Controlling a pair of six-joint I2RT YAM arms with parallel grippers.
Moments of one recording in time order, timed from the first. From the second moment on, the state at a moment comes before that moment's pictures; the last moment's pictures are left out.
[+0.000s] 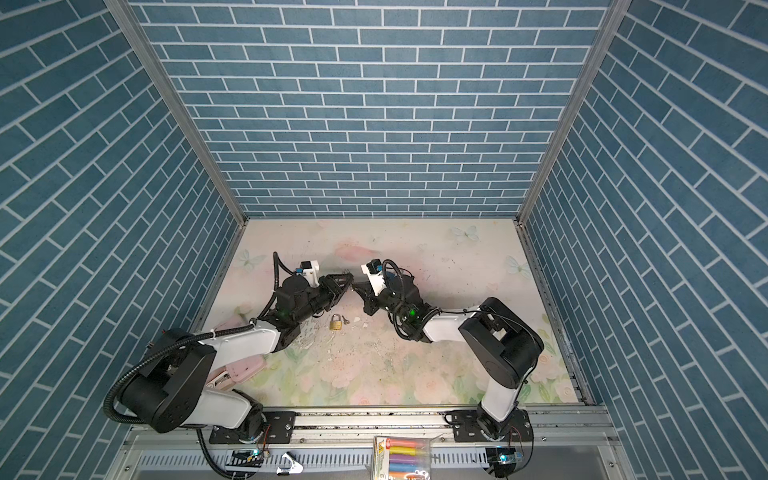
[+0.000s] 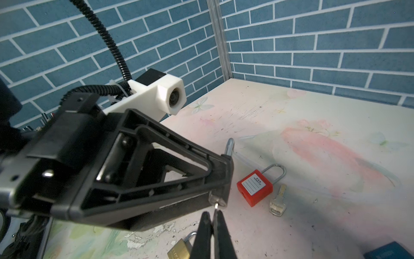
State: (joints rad) left arm -0.48 1.43 0.52 0.68 0.25 -1.27; right arm 0.83 1.74 0.78 0.78 -0.28 0.22
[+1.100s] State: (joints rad) left arm -0.32 1.32 0.74 0.38 0.08 -0.98; right arm 0.82 1.55 0.61 0.63 -0.27 0.29
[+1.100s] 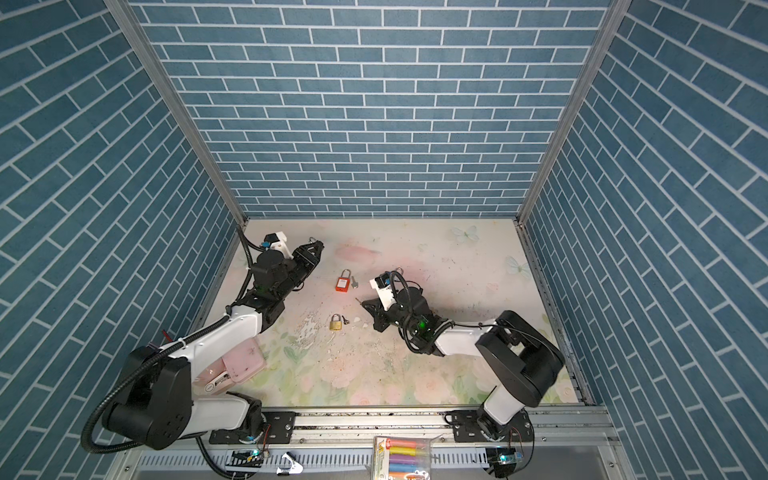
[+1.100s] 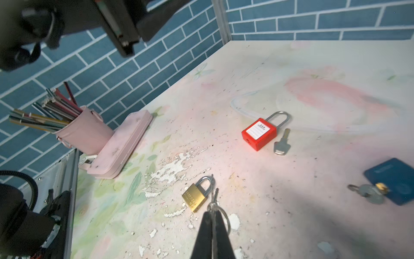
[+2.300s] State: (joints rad) left arm -0.95 1.77 1.02 -0.25 -0.19 -0.91; right arm 0.67 1.04 0.38 0.30 -0.09 0.42
